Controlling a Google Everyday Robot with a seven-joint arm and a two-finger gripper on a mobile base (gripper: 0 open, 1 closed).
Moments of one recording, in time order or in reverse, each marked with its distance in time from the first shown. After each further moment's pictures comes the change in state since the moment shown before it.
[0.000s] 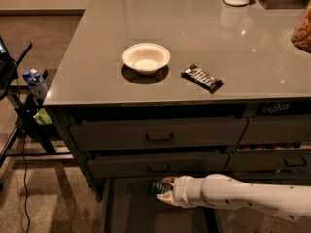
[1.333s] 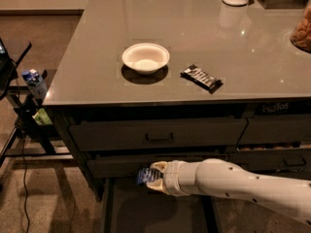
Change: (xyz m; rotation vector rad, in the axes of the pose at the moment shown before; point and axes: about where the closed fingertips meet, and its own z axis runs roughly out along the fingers) arm -0.107 0.000 -0.061 0.026 -0.031 -0.144
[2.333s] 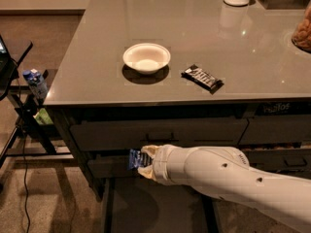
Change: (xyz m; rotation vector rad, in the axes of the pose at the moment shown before) arm -0.090 -0.019 -0.057 0.114 0.057 -0.159
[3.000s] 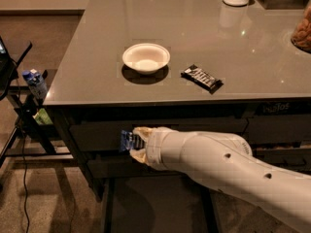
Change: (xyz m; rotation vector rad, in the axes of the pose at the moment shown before) arm -0.052 -0.039 -0.028 0.095 -0.049 -0.085
